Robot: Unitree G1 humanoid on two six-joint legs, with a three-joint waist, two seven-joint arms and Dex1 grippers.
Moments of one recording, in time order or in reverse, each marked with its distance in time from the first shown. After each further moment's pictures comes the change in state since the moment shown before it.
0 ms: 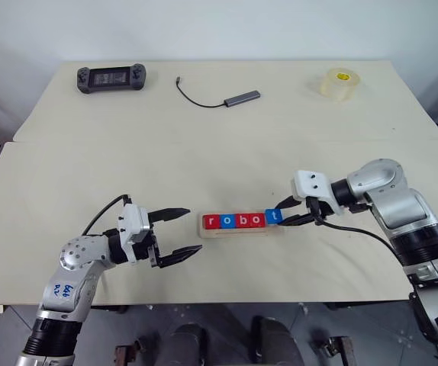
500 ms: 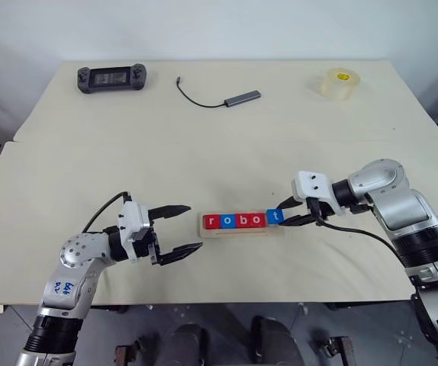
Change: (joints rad) left arm -0.017 -0.001 0.000 0.005 0.000 -0.006 -0.001; right arm 0.009 0.009 0.013 -0.024 -0.017 0.029 -0.007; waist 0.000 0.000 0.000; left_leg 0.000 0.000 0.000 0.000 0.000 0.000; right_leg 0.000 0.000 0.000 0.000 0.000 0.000
